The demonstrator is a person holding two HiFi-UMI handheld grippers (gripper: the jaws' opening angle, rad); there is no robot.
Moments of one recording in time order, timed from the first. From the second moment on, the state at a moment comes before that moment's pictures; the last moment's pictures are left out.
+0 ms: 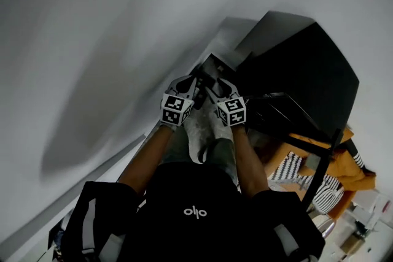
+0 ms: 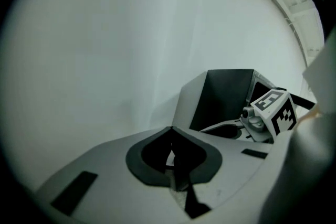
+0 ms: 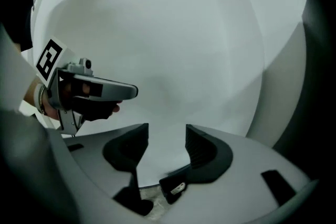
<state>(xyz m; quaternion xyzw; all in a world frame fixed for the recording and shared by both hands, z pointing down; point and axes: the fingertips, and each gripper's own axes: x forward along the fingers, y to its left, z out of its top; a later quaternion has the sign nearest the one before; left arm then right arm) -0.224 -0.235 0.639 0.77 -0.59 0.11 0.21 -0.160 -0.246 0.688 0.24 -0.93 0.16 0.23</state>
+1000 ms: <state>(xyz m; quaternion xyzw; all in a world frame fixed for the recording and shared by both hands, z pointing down) -0.135 -0.172 0.487 0.87 -0.47 0.07 0.16 -0.033 -0.166 0.506 0.46 -0.87 0.14 0.14</state>
